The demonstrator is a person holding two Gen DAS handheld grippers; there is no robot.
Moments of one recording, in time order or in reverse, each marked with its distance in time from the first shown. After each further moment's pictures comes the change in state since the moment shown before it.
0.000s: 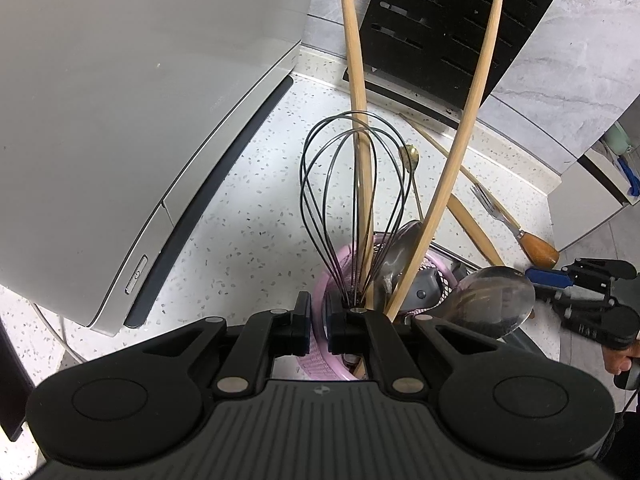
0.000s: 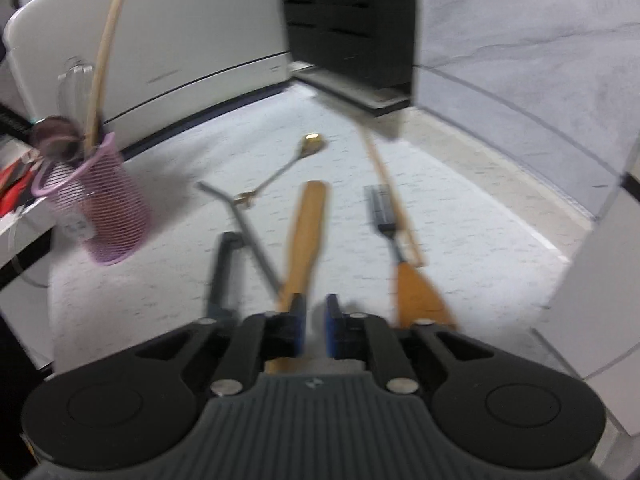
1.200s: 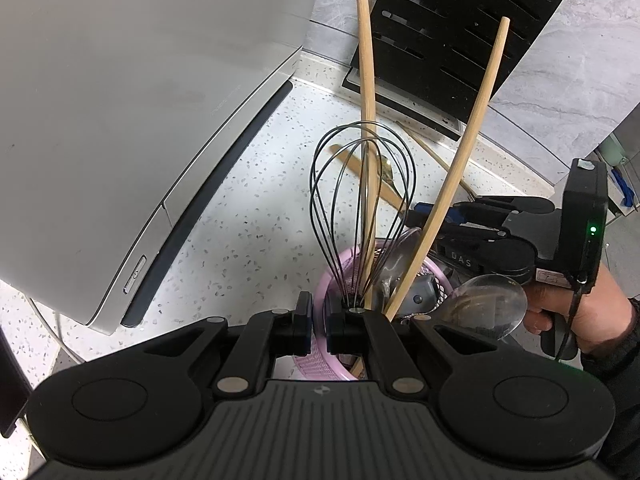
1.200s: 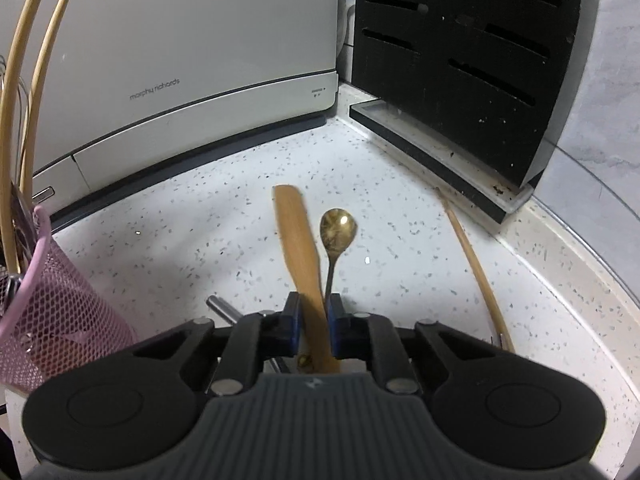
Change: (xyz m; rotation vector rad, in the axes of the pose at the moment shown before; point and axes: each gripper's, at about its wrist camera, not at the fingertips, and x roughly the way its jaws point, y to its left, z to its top) left arm -0.003 0.005 0.001 -0.024 -0.013 -0.029; right arm 0.106 0.060 0.089 -0.073 -0.019 -0.063
